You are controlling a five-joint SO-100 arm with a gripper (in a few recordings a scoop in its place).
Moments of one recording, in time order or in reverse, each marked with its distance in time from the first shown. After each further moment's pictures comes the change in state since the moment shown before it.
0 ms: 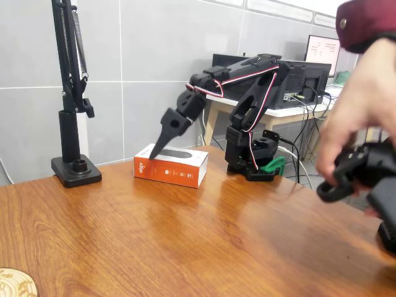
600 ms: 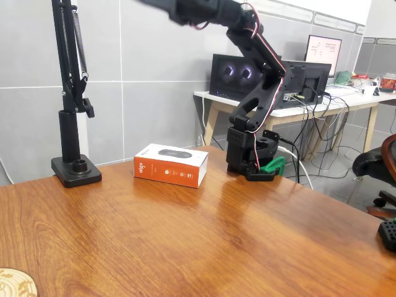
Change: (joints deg) arm -9.5 17.2 -30.9 -16.1 7.8
